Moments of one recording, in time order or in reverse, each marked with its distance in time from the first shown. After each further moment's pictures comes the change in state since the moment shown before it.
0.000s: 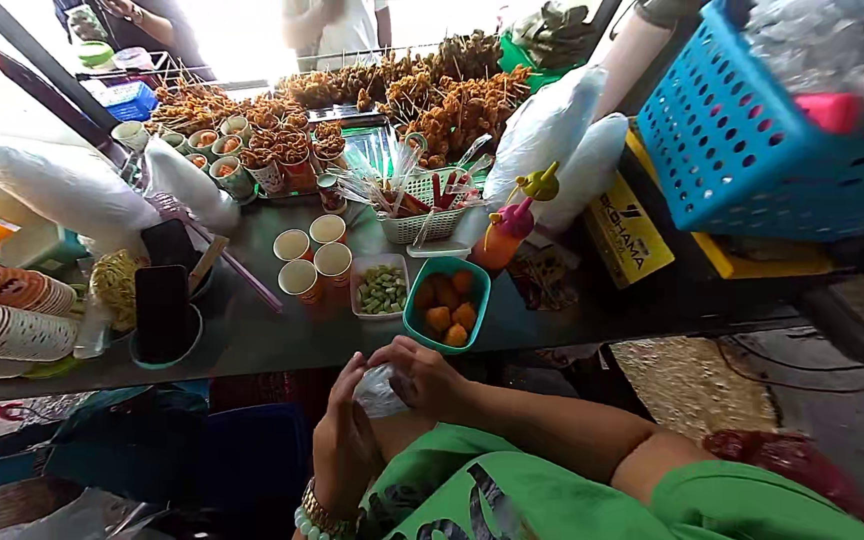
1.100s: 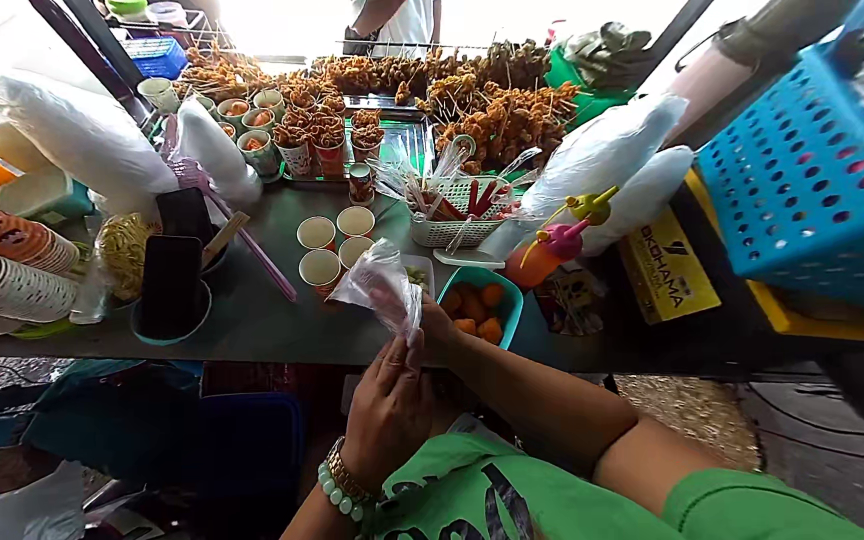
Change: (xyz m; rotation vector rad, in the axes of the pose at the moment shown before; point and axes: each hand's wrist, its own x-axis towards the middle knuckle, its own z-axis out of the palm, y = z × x) left_hand 0.045 0.002 0.020 0.062 0.010 0.211; right_hand 0.092 -0.001 0.000 0.878 0.151 0.596
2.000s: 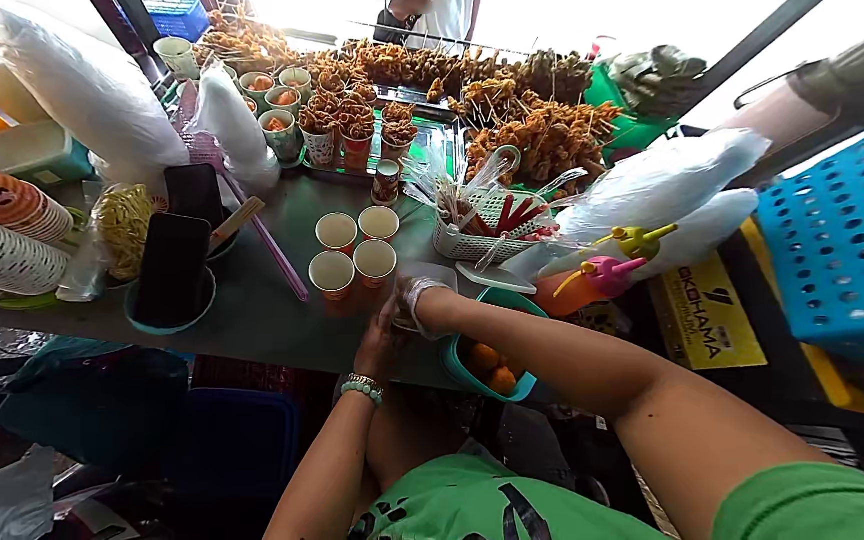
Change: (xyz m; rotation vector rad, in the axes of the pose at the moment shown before) left_hand -0.007 -0.128 0.085 -0.253 -0.298 -0.623; right_hand 0.113 0.027 -0.053 -1.795 -0.640 0.391
